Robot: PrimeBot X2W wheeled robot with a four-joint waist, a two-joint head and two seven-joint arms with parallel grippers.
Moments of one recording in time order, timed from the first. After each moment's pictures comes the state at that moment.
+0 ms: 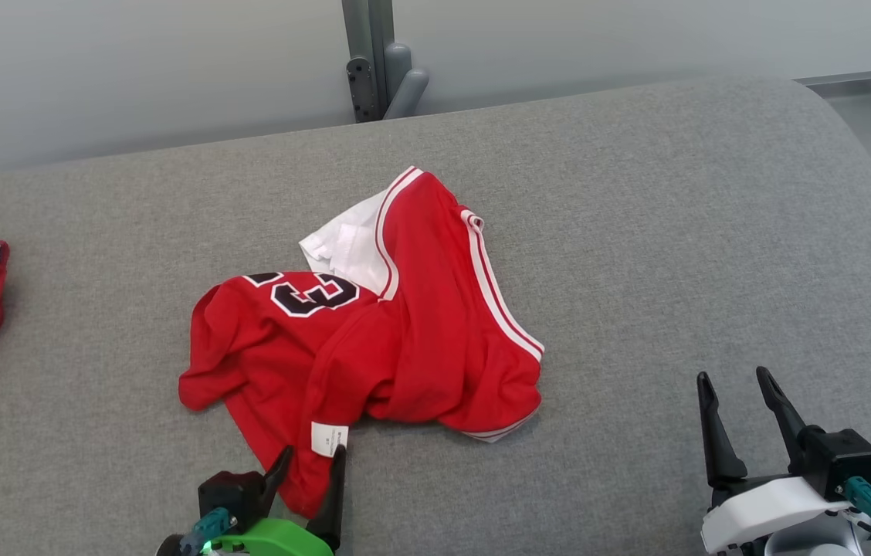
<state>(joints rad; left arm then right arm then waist) -0.07 0.11 -0.38 0.44 -0.46 -0.02 -0.18 0.04 -0.05 -0.04 0.18 0.09 0.13 -0.26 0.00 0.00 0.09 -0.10</state>
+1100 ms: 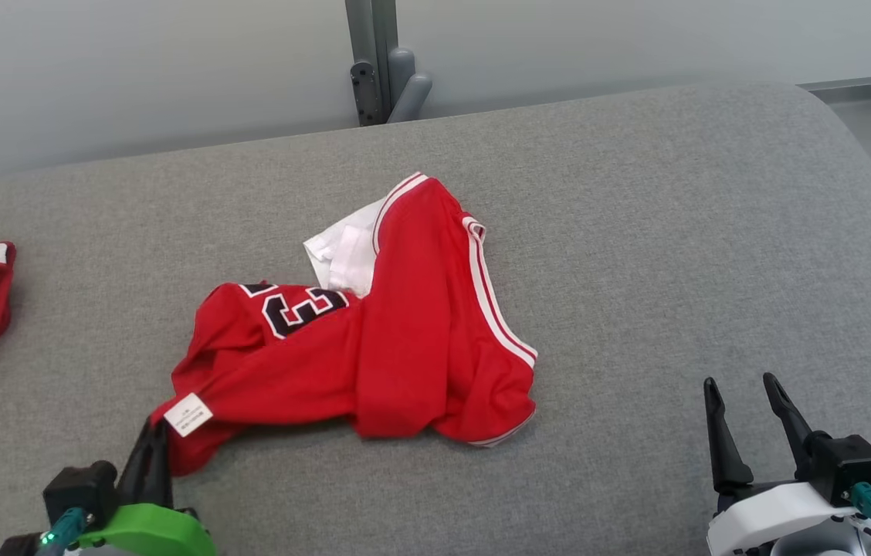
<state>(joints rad) -0.07 0.26 -0.24 0.40 -0.46 0.07 -0.25 0.05 -0.05 -0.06 0.18 0.09 0.13 -0.26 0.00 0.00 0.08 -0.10</state>
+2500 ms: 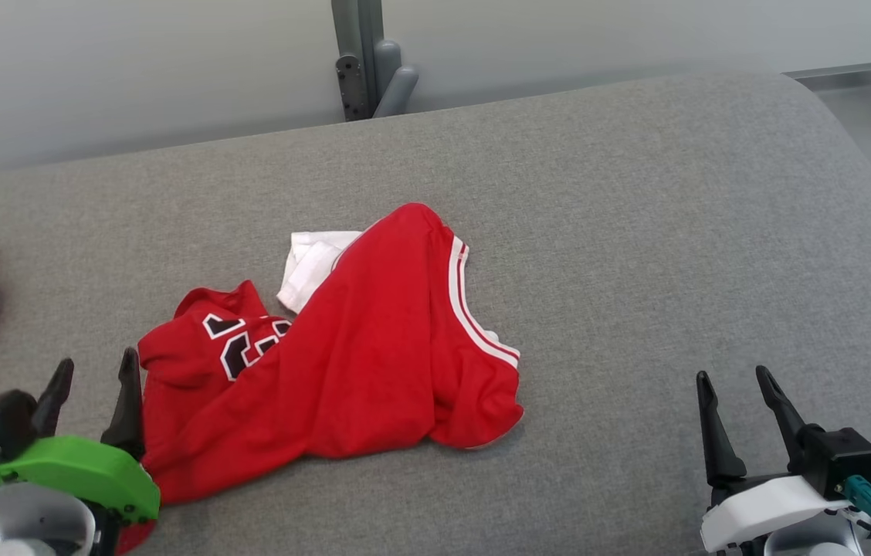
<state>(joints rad) -0.02 0.38 -0.13 -0.01 -0.56 0.15 0.08 0.04 -0.05 -0.04 0.18 0.09 0.13 -0.26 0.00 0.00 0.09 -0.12</state>
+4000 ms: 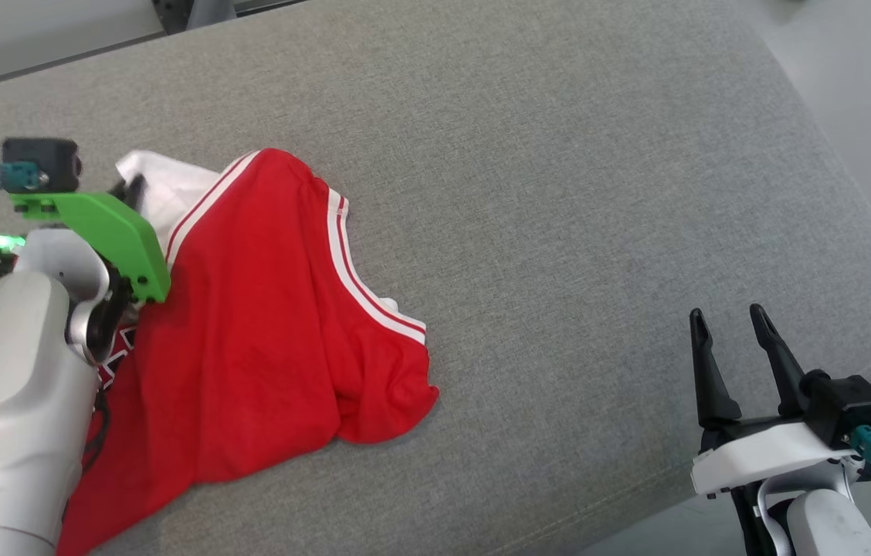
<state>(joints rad) -0.78 0.34 -0.38 0.79 -0.55 -0.10 0.23 -0.07 -0.05 -0.02 0.16 0.16 0.13 -0.26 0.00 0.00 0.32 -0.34</state>
